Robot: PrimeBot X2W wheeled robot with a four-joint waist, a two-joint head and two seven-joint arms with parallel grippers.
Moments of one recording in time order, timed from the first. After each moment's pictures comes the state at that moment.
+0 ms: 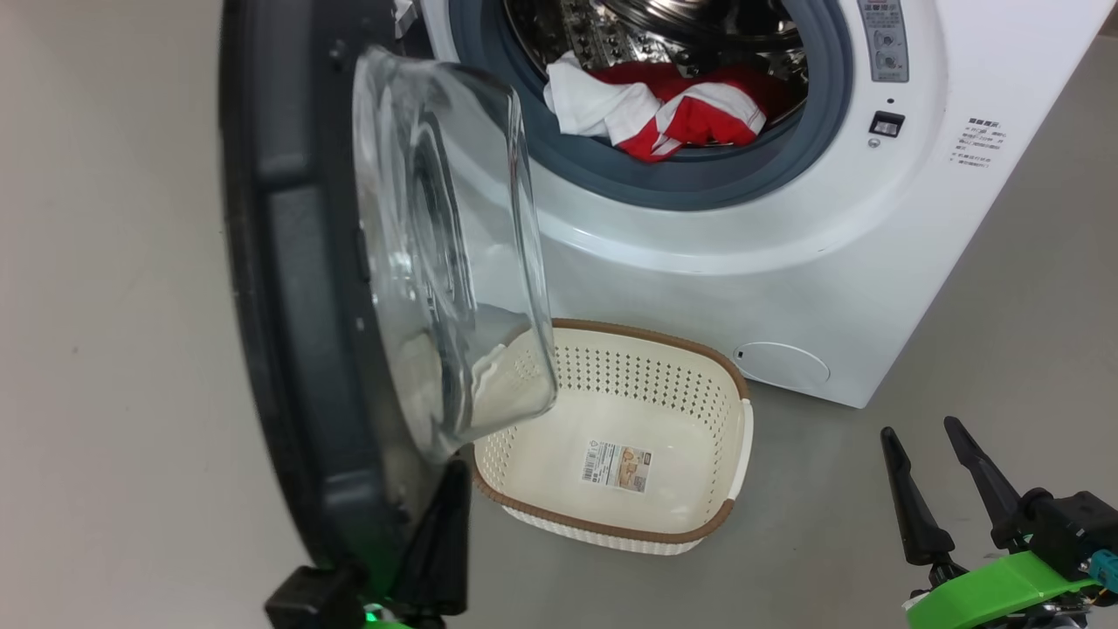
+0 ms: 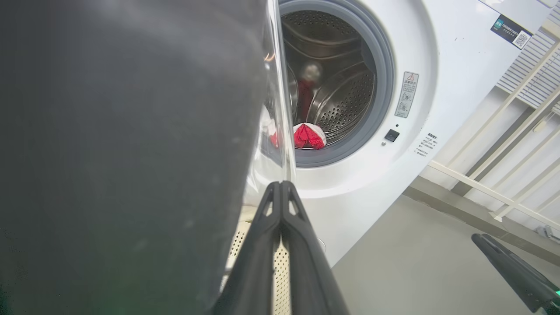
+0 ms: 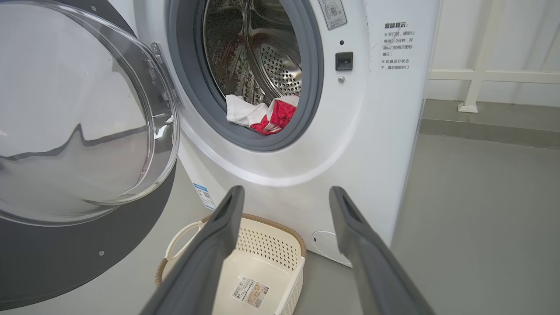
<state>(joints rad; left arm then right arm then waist) -0.05 0.04 -0.39 0.06 -0.52 0.16 -0.26 0.02 -0.17 0.01 0.21 0.37 0.12 -0.25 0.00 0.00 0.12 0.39</state>
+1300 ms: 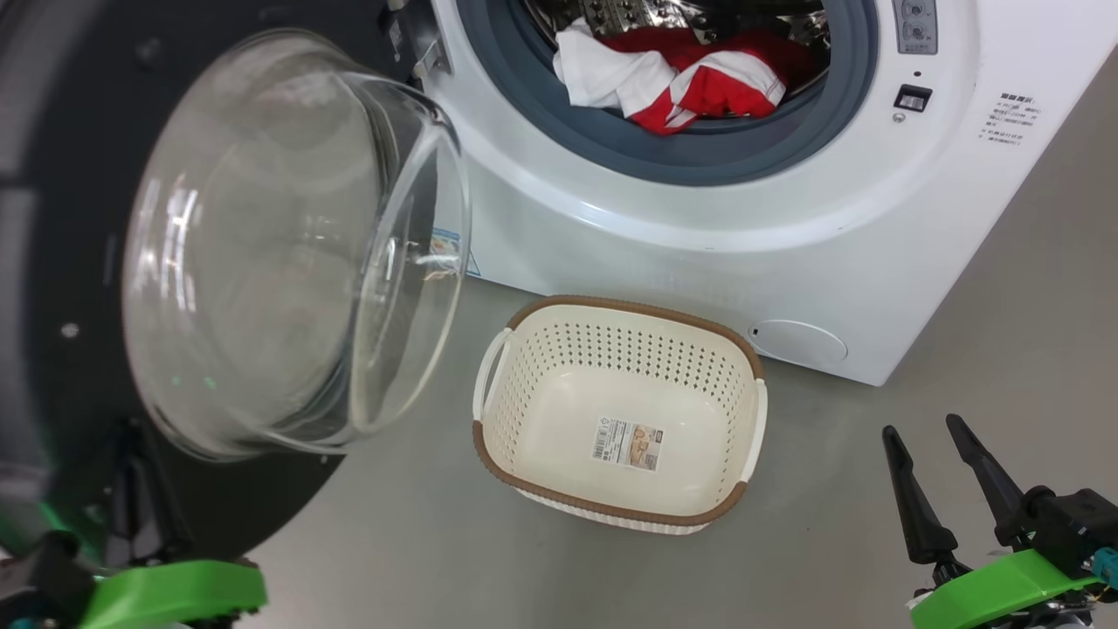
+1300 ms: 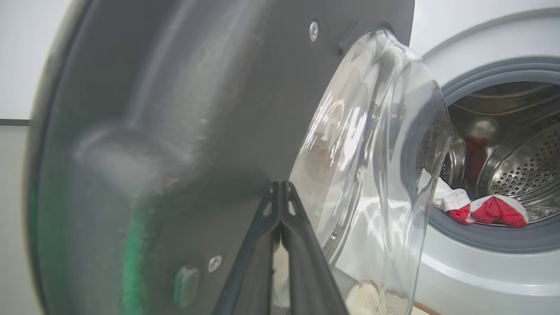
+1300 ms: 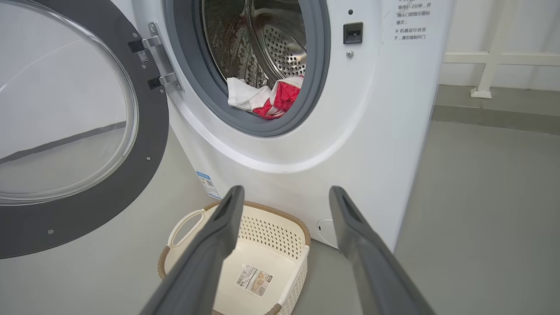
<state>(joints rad) -0.08 0.03 0.12 0.08 -0.35 0.17 -0.25 0.02 -0.18 0.02 0.21 0.37 0.12 -0.25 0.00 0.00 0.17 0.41</state>
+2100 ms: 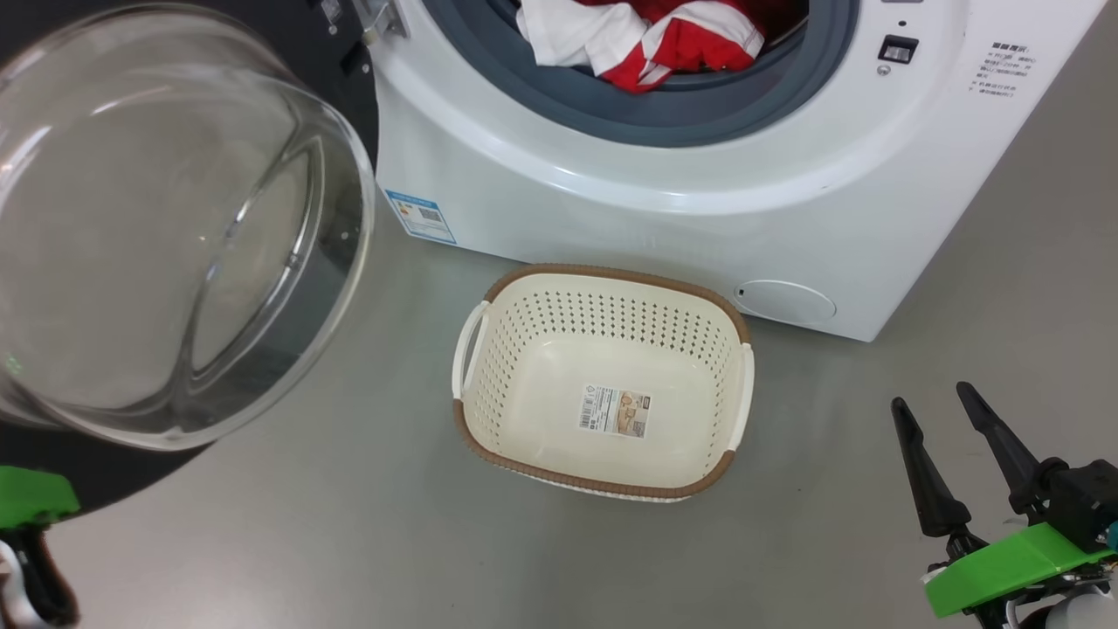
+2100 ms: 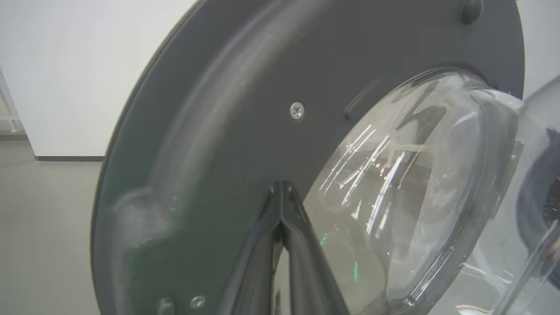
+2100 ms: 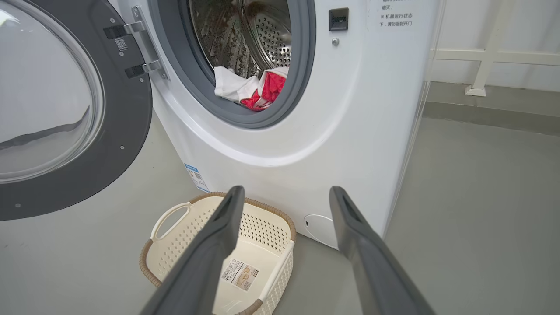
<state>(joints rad) -0.36 0.08 0.47 0.34 -0.23 0.07 -0.26 -0.03 -0.24 0.04 0.20 0.37 0.12 -0.25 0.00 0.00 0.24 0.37</state>
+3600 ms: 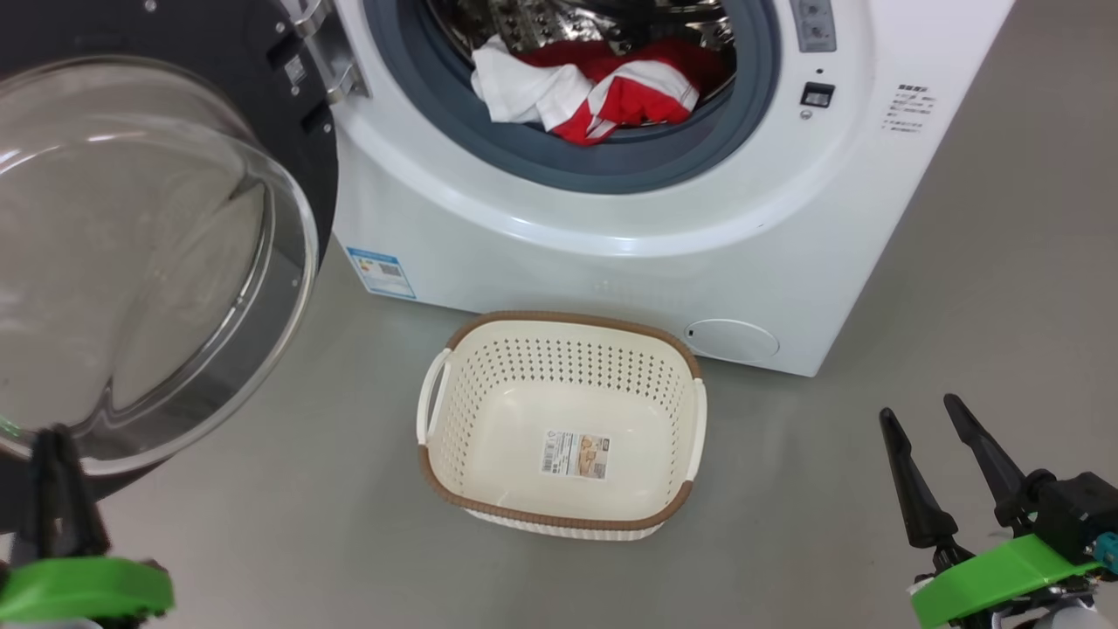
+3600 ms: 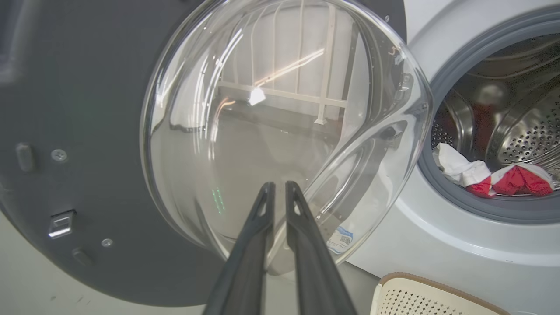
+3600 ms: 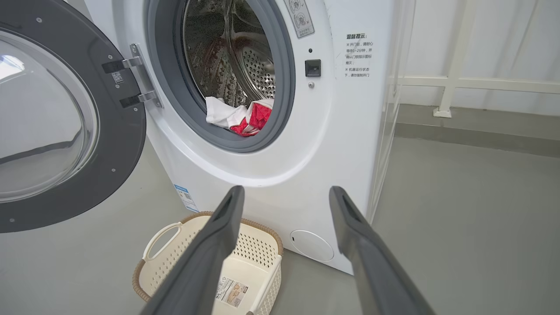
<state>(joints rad) -0.24 0.05 0.42 0.40 -0.18 -0.13 -0.26 -0.02 -0.21 0.04 0.19 0.37 0.12 -0.26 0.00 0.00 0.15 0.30</state>
